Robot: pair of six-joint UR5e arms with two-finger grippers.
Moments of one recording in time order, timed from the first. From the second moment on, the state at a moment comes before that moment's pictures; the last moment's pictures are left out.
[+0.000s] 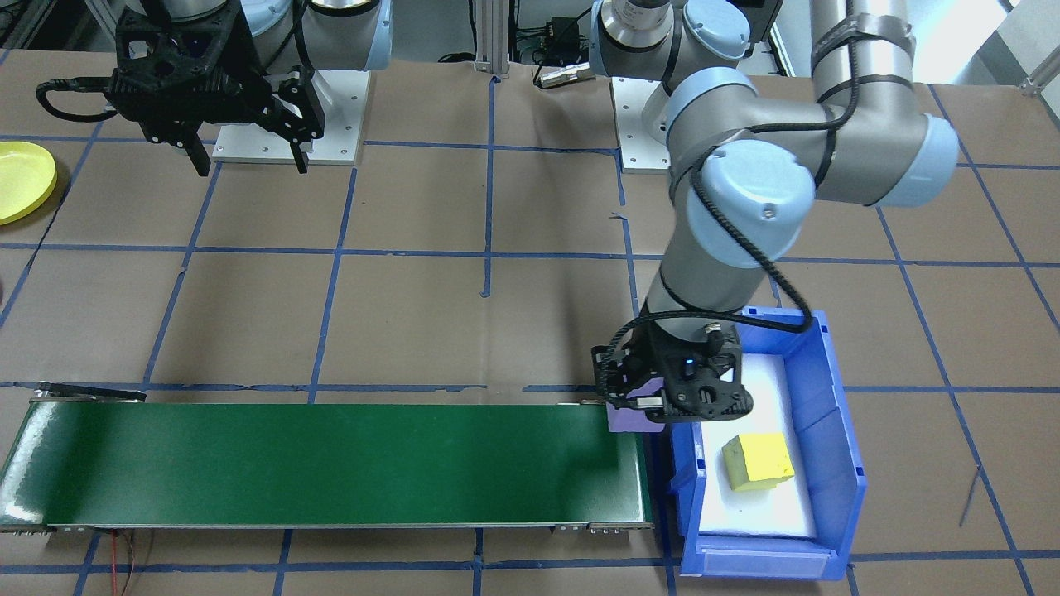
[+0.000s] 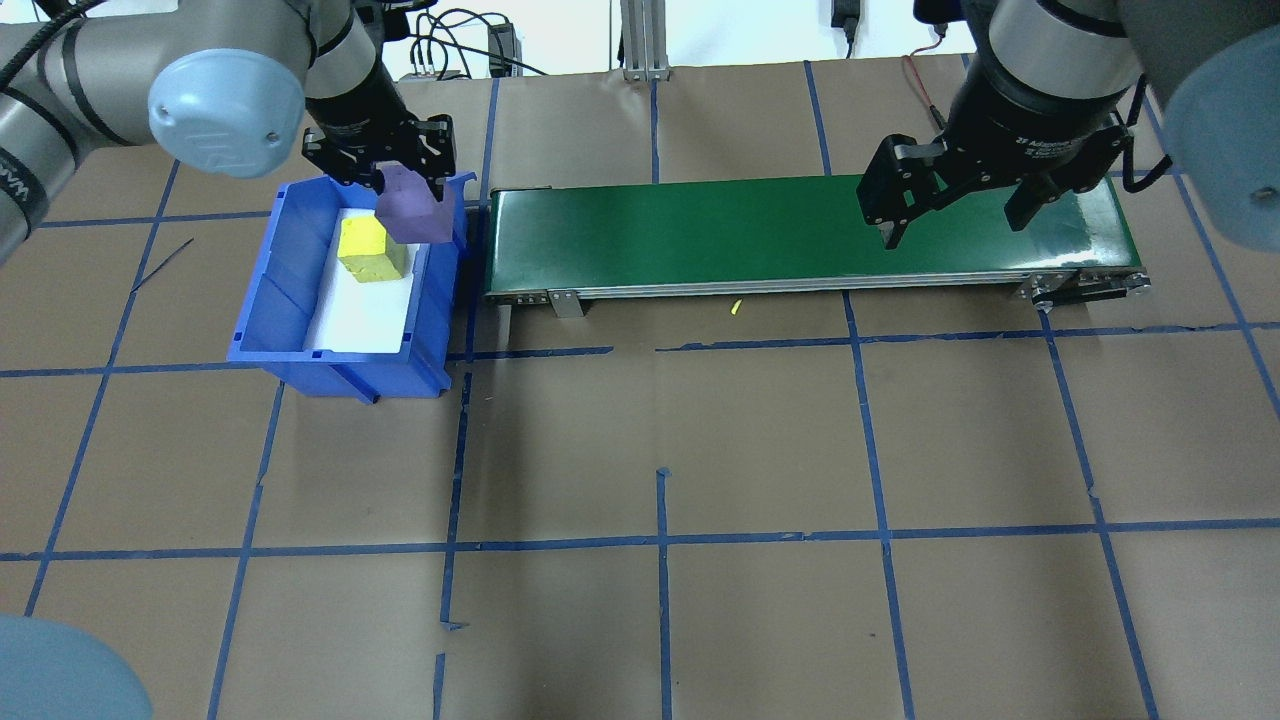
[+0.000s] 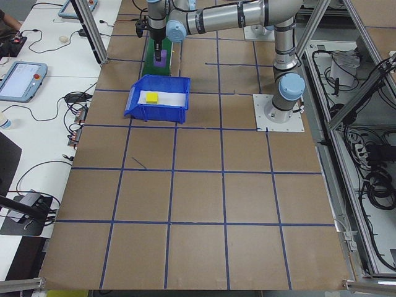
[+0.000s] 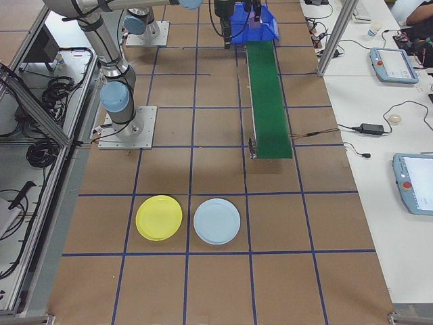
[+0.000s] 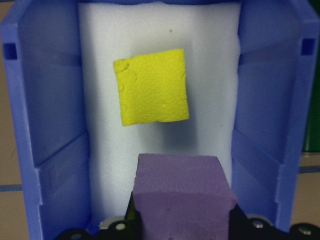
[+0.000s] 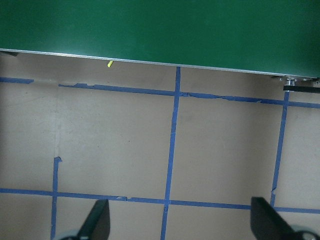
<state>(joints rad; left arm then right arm) -1.69 -1.96 -1.46 -1.19 1.57 -0.18 1.62 -1.66 1.58 -1.58 -1.59 -0.04</state>
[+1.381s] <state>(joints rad) -1.75 -2.00 -1.47 -1.06 1.58 -0.19 1.62 -1.66 1.59 -1.62 -1.57 0.04</state>
